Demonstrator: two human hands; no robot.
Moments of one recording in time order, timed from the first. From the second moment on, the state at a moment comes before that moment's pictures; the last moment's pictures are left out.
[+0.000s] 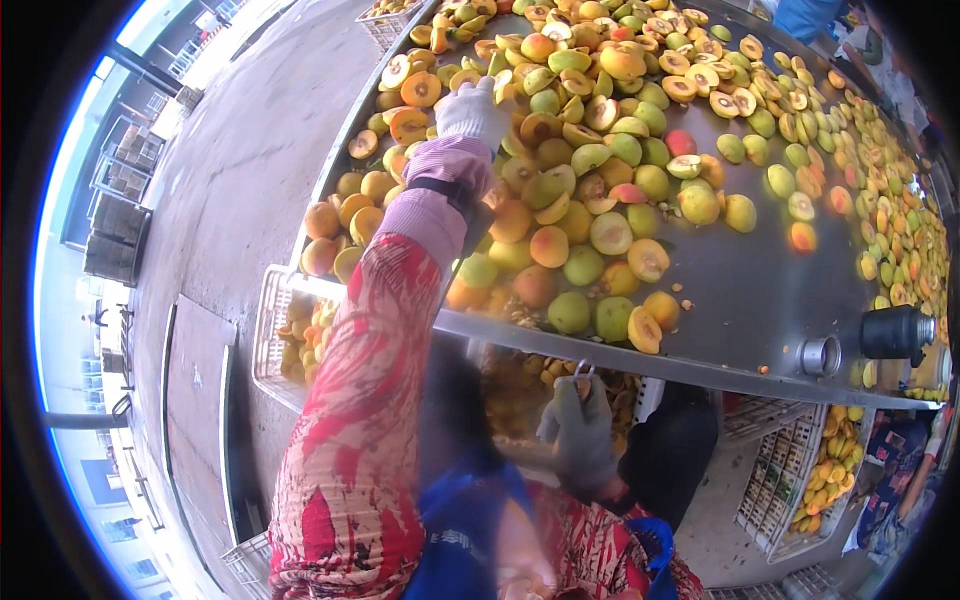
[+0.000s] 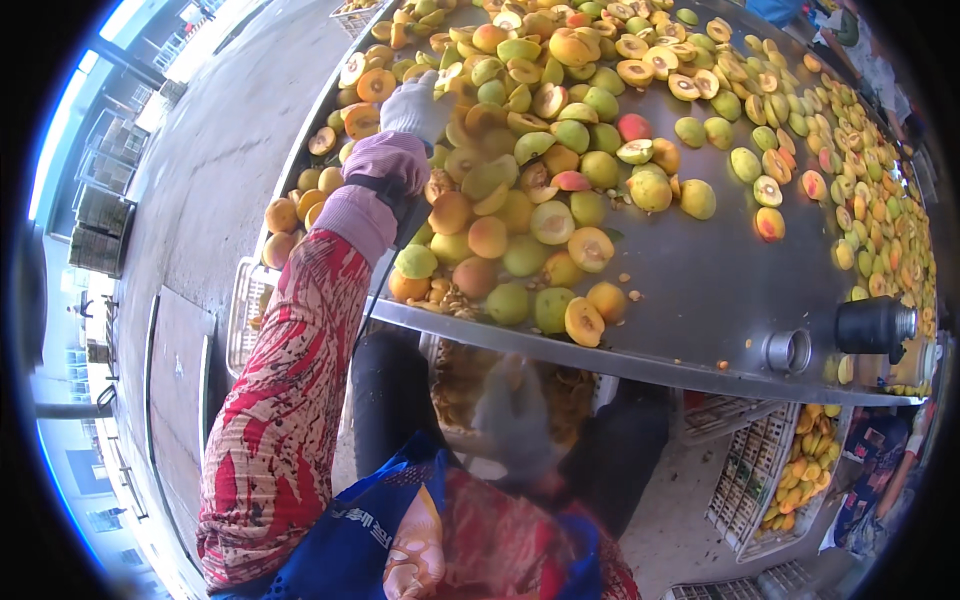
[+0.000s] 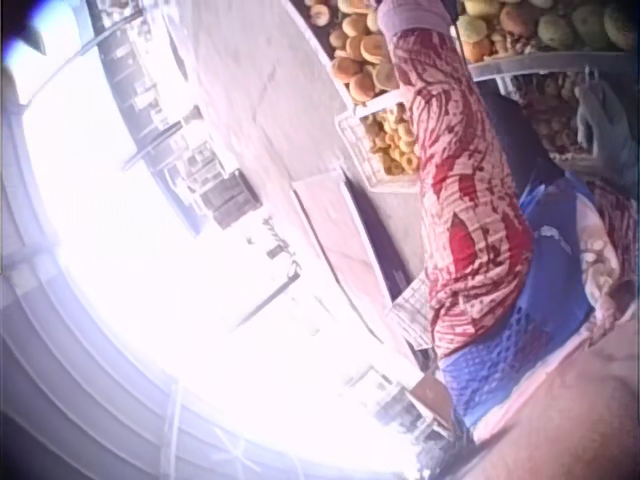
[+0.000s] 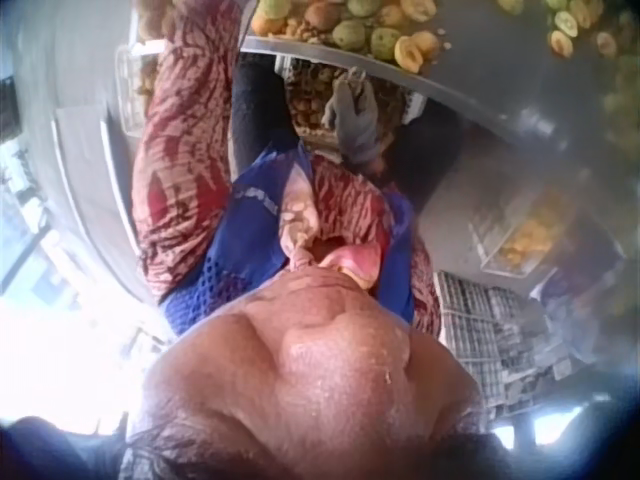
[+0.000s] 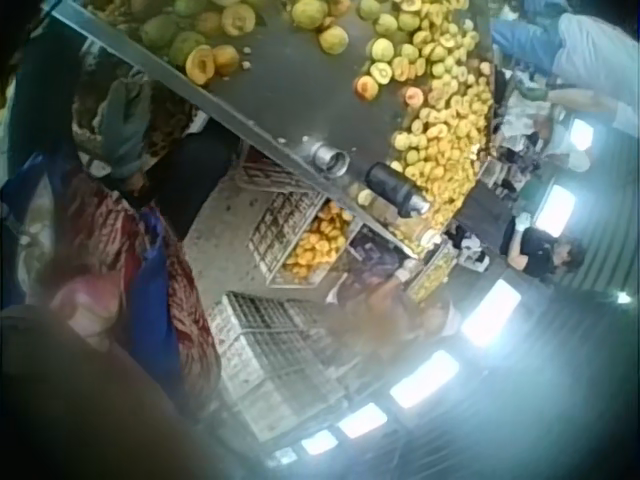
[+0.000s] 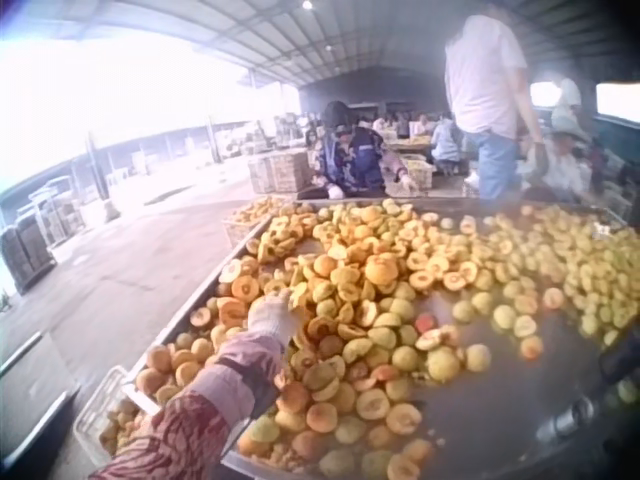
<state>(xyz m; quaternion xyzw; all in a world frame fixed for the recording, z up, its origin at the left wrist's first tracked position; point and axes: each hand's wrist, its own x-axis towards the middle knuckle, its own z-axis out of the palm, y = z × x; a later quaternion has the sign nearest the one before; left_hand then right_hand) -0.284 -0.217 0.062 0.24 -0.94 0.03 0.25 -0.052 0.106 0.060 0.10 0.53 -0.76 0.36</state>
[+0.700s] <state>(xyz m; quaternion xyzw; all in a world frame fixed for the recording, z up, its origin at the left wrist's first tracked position) -0.070 -0.044 0.110 0.12 -0.83 -0.55 -0.02 -0.064 0.118 0.060 -0.06 0.59 -0.77 0.21</state>
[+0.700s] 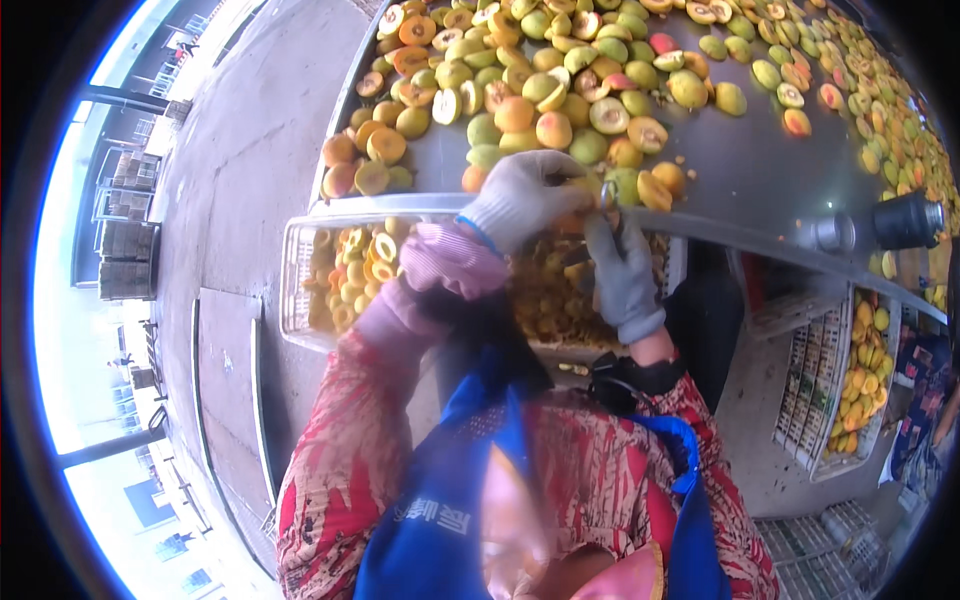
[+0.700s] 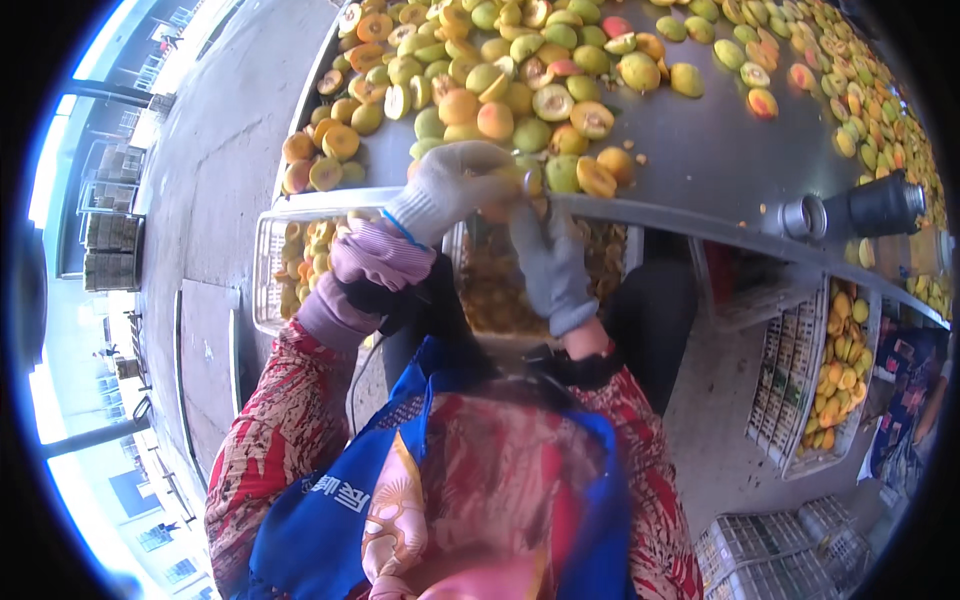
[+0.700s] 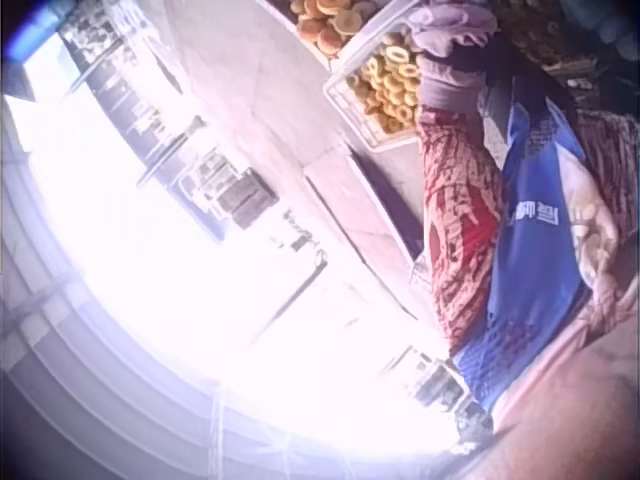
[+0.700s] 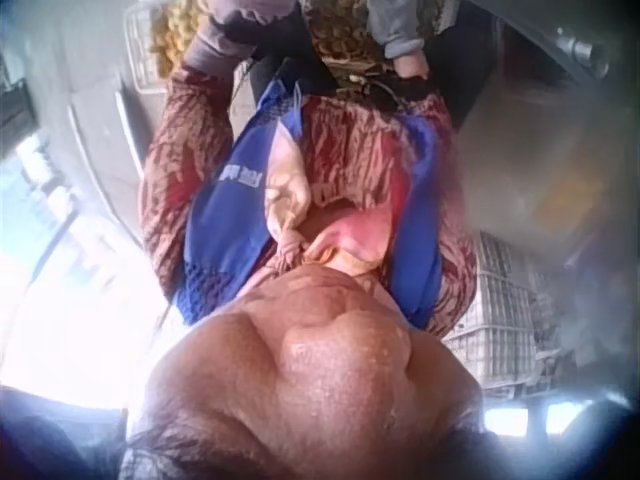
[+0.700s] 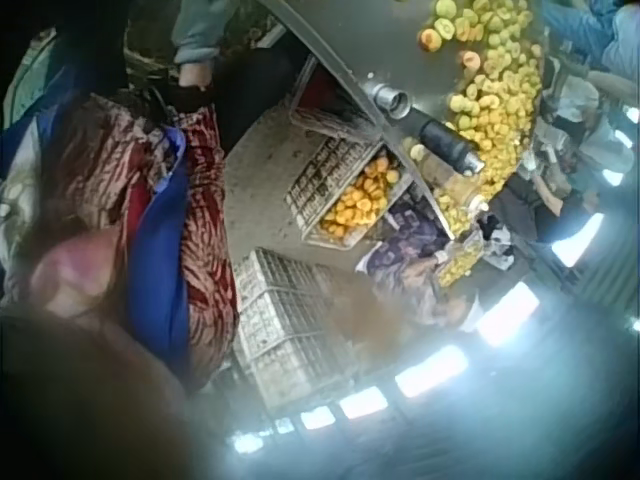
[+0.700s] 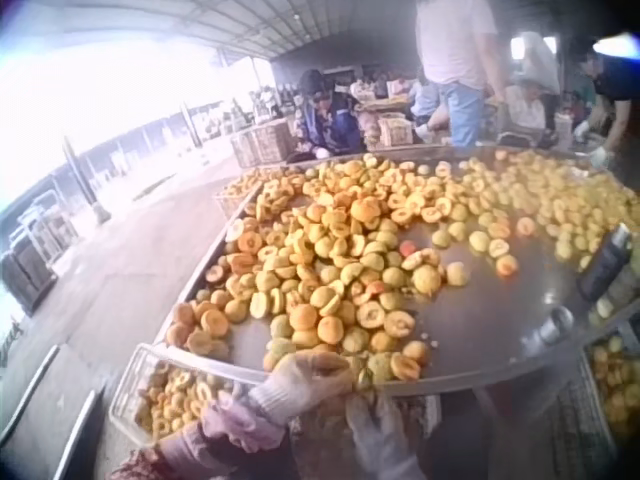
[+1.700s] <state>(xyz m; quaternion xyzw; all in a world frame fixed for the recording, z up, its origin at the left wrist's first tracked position) 0.000 -0.003 -0.003 0.28 -0.31 -0.90 0.14 -0.009 0.105 -0.005 -0.17 0.79 -0.53 0.26</state>
